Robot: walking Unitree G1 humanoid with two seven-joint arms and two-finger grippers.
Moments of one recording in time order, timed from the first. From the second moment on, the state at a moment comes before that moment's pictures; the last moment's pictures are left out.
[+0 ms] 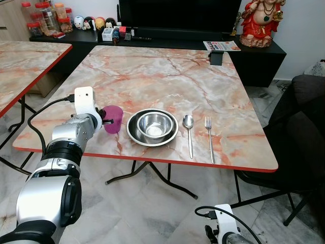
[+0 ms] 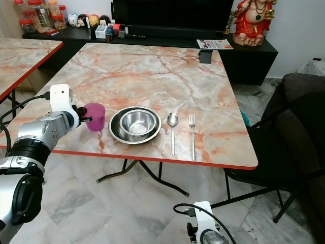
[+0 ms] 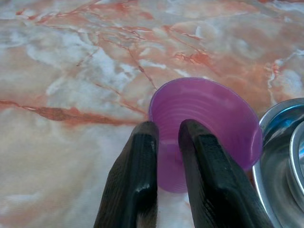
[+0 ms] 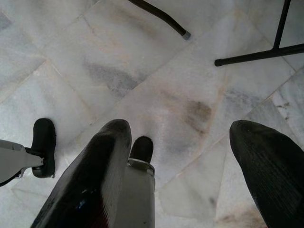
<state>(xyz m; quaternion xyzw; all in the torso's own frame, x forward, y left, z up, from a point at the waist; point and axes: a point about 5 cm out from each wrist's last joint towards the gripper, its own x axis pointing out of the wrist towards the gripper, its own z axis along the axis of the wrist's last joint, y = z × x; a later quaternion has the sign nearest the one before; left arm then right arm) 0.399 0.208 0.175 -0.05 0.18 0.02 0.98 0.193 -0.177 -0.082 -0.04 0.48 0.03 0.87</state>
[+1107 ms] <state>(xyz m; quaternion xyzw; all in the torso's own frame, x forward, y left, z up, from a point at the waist) 0.278 0.319 0.200 0.11 -0.16 0.35 0.92 0.199 -0.176 -0.078 -0.05 0.47 0.04 0.88</state>
